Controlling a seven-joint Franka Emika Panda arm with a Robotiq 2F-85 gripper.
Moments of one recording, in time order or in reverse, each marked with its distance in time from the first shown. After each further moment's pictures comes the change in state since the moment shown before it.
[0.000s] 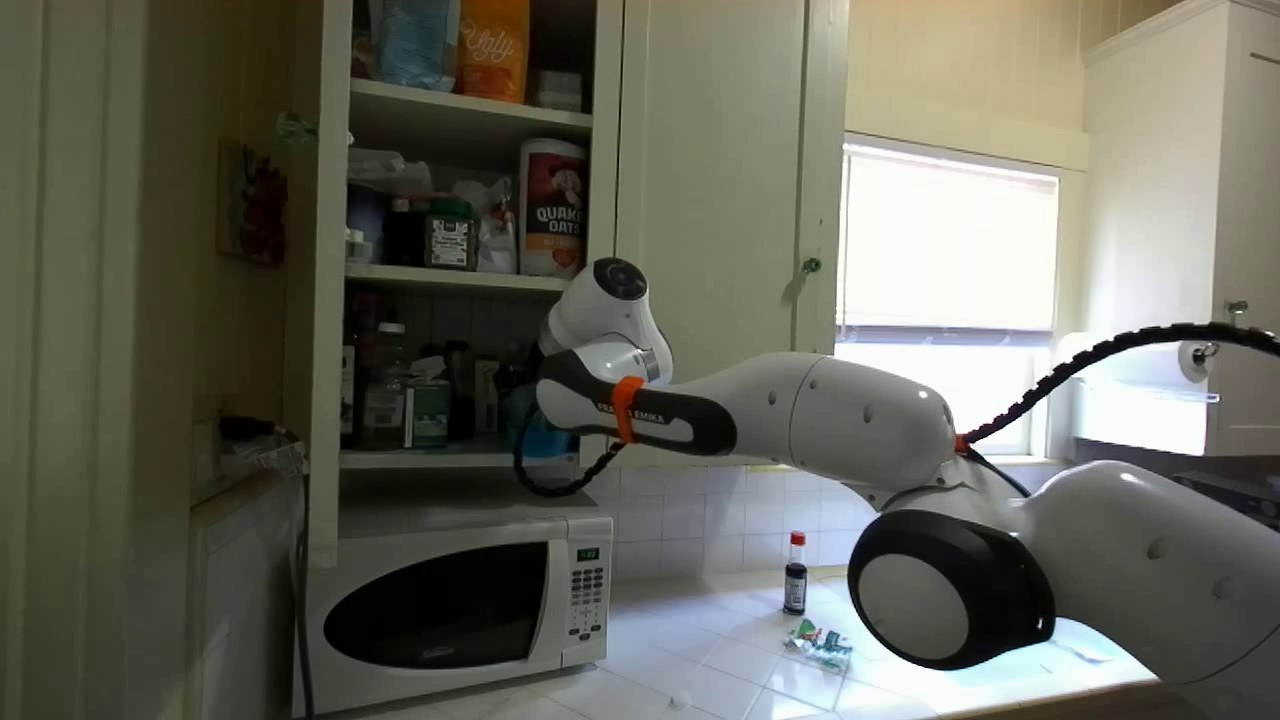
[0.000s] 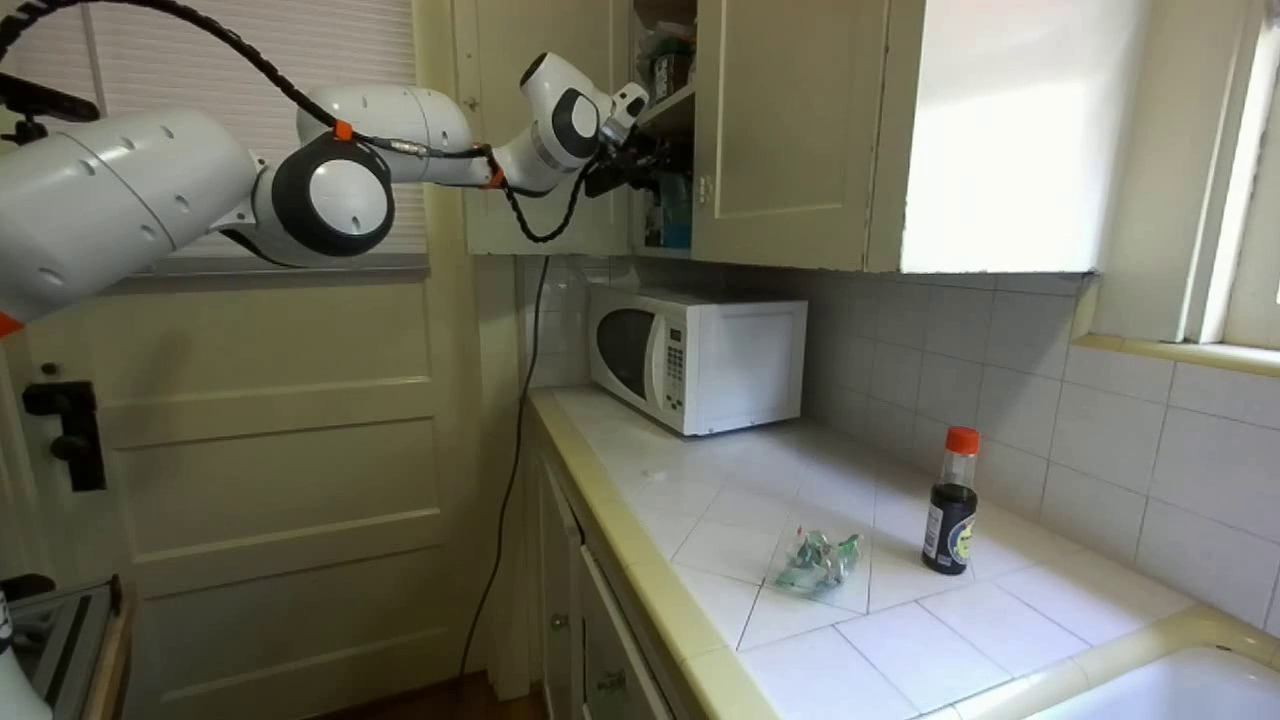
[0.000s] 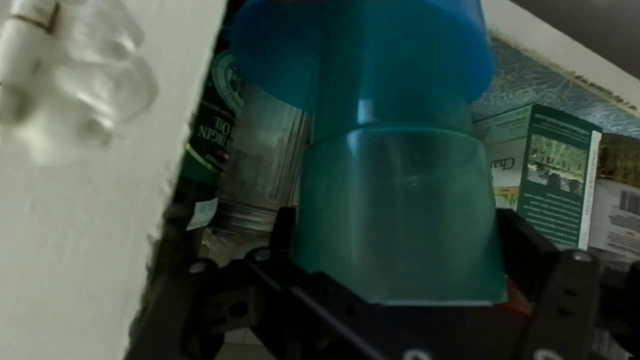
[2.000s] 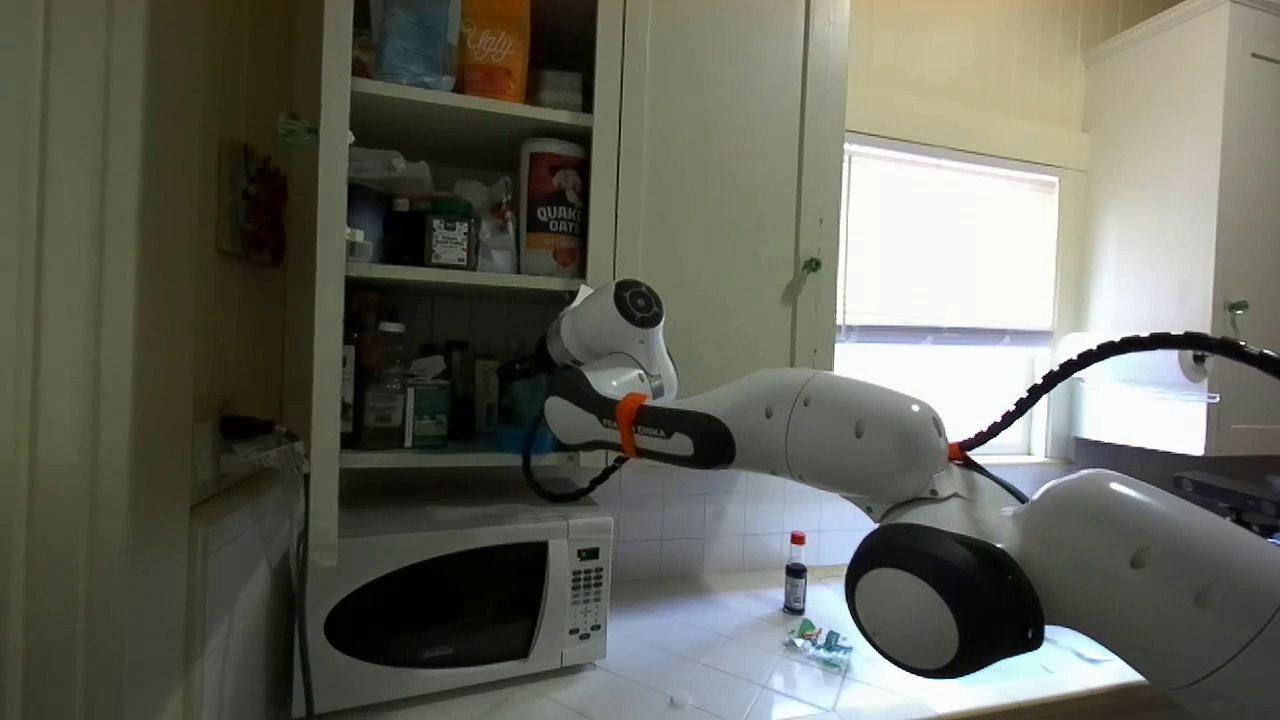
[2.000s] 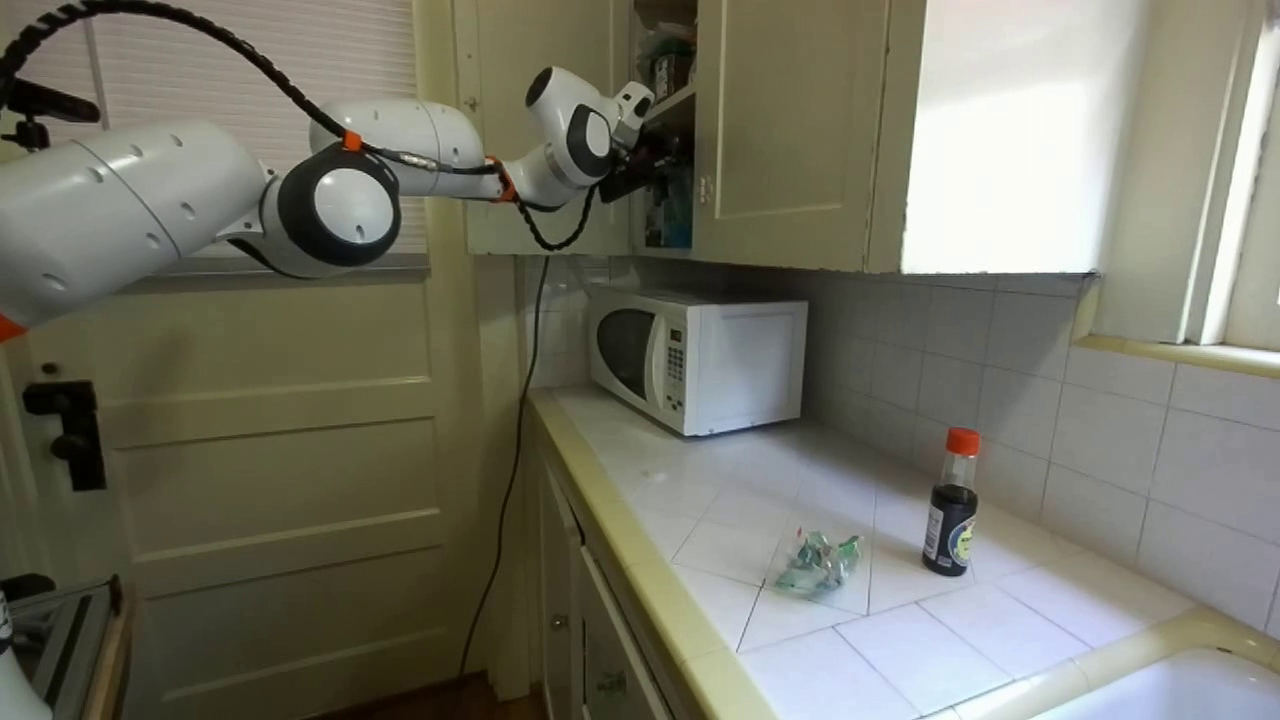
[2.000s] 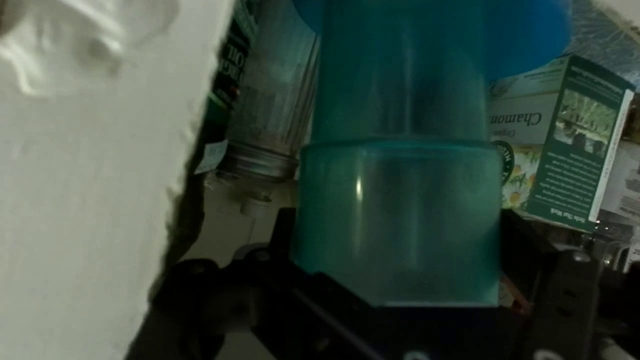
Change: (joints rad) arm -0.021 0.036 -0.037 -0.004 0.059 0.219 -0.095
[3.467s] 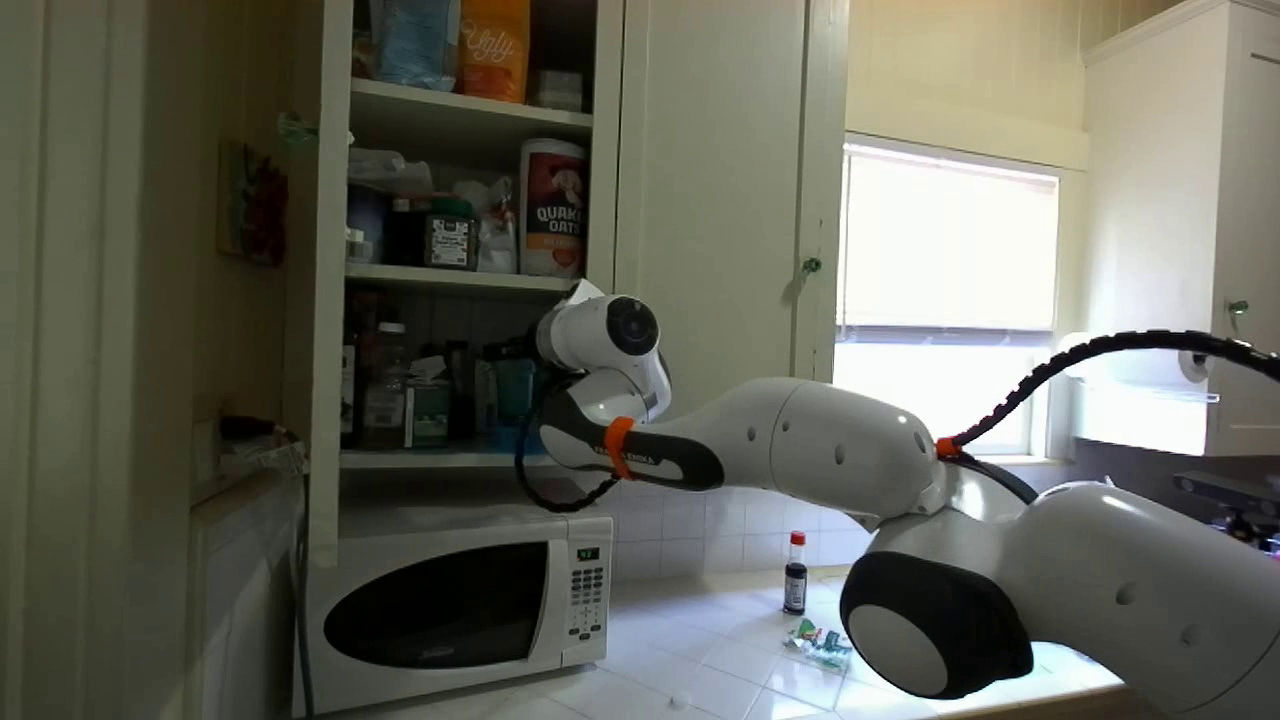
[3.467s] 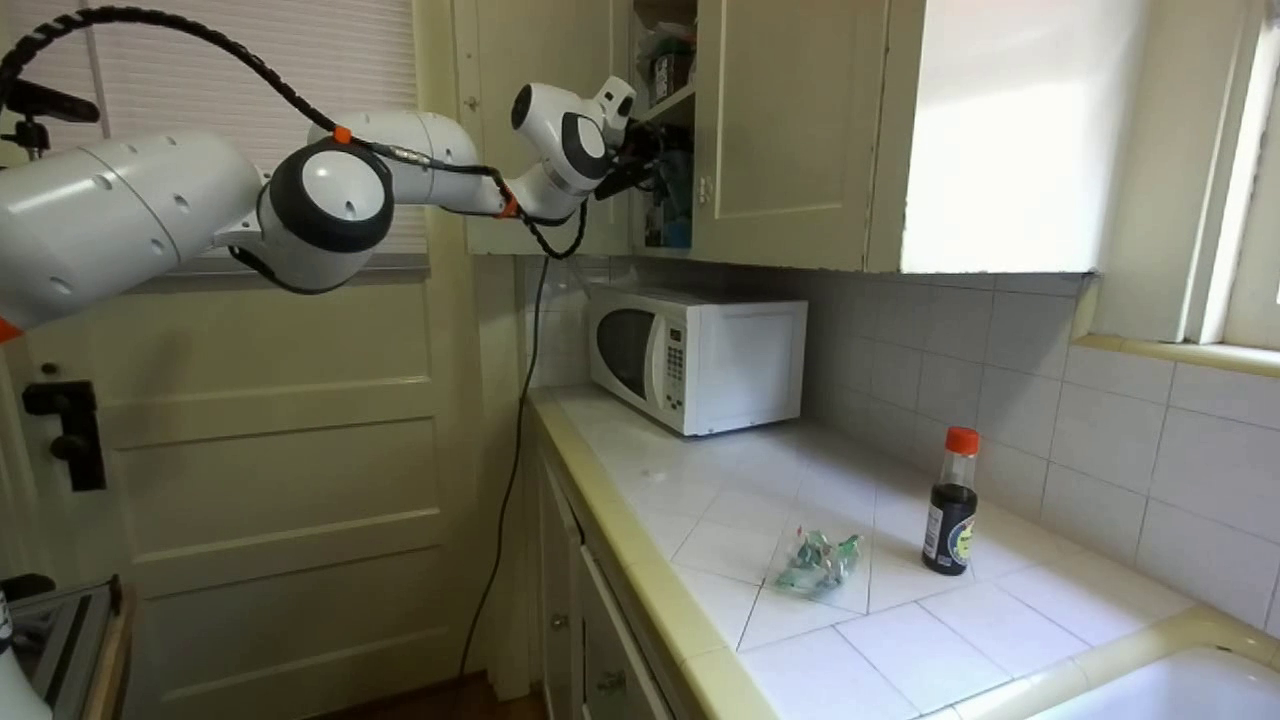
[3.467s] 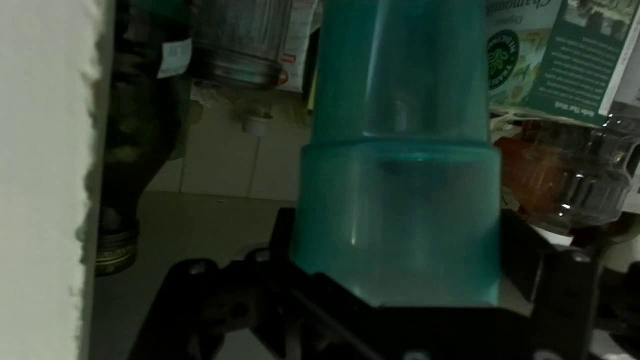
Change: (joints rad) arm 0.074 0.028 -0.259 -0.008 0.049 0.210 0.238
